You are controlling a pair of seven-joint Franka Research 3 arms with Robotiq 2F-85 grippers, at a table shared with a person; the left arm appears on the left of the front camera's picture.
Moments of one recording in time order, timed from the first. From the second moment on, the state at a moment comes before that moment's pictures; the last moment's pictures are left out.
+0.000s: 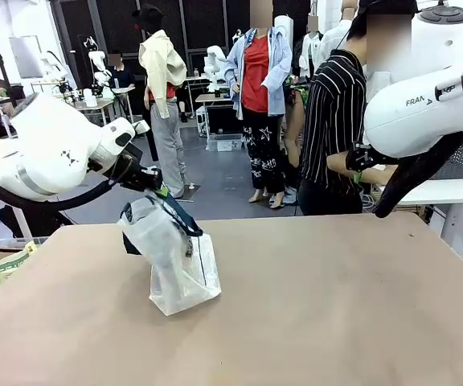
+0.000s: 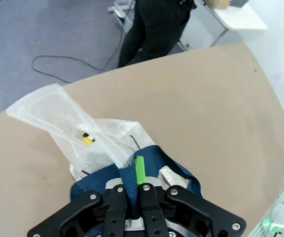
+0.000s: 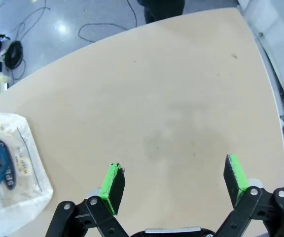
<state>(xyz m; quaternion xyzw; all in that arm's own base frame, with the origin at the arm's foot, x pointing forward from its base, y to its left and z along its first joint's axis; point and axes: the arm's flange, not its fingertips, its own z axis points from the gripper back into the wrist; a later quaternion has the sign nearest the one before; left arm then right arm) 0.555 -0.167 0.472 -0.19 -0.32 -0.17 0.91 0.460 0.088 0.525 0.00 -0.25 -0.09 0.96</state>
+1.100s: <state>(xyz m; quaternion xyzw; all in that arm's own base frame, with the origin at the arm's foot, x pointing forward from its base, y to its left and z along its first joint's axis) 0.456 0.050 0.609 -0.04 -0.31 0.01 0.95 0.461 0.088 0.525 0.00 -0.25 -0.09 0.96</state>
